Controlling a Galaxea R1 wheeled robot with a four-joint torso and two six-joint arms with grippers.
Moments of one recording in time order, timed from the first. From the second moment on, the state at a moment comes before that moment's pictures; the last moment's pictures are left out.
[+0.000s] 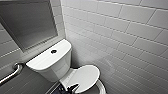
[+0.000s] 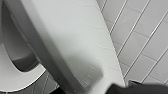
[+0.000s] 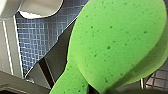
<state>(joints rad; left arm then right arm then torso) 0.81 2.41 -1.54 0.31 -0.56 -1.41 -1.47 2.37 -1.75 0.18 0.29 0.18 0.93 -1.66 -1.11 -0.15</state>
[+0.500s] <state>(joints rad) 0.79 2.36 -1.58 0.29 -0.58 -1.41 -1.47 2.36 -1.74 0.18 0.29 0.18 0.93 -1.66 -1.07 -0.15</state>
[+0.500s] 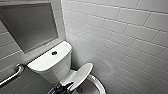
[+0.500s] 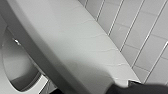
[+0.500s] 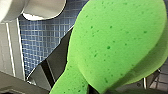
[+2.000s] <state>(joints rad) 0.68 2.21 -1.59 0.10 -0.54 -1.68 -1.48 2.36 -1.74 0.18 0.29 0.18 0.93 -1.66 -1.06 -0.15</state>
